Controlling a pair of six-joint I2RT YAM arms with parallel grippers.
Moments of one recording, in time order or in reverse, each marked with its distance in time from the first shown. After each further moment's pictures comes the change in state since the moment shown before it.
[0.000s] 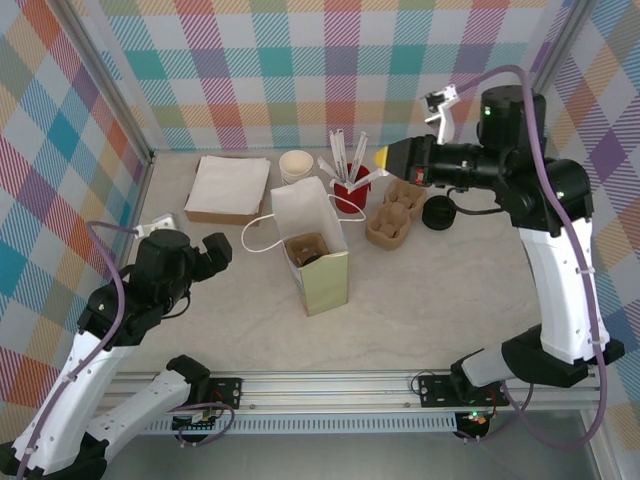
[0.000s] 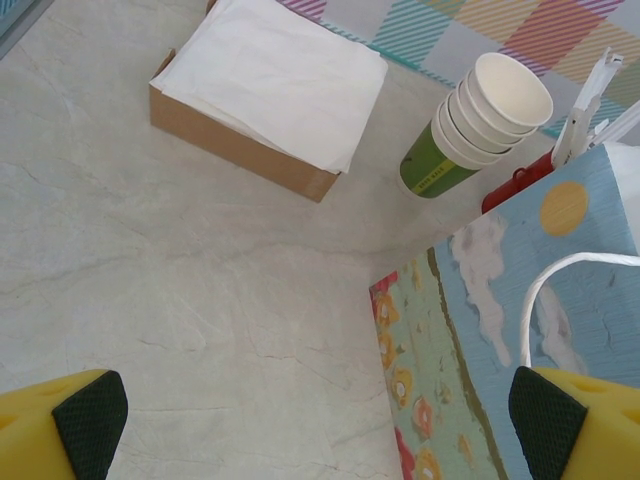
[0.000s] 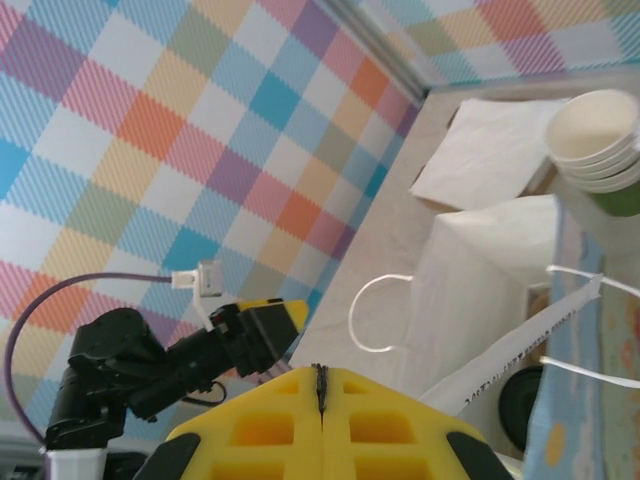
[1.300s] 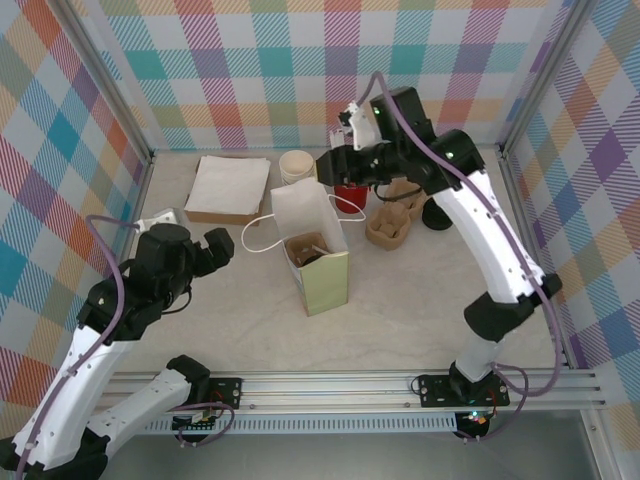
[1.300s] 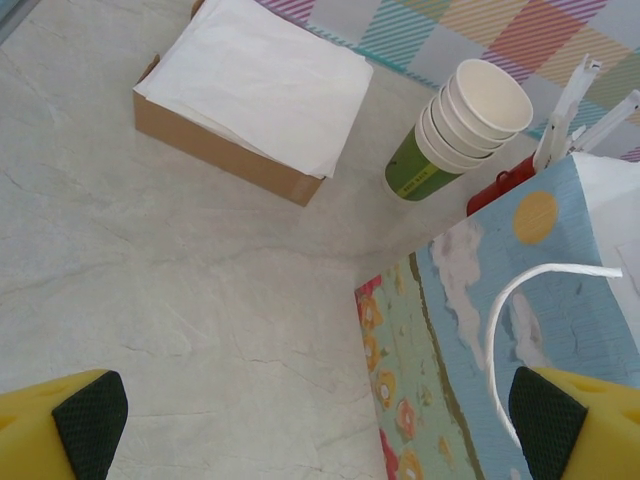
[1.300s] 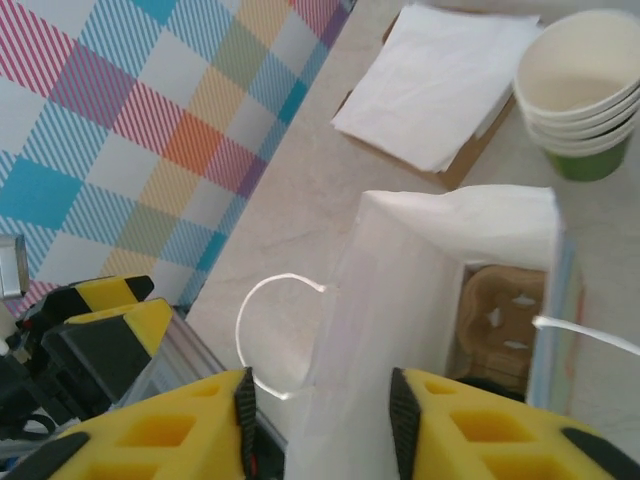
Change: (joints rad) left arm 0.001 0.058 0.049 0.000 0.027 0.001; right arm 0.182 0.256 0.043 -0.032 0.244 -0.161
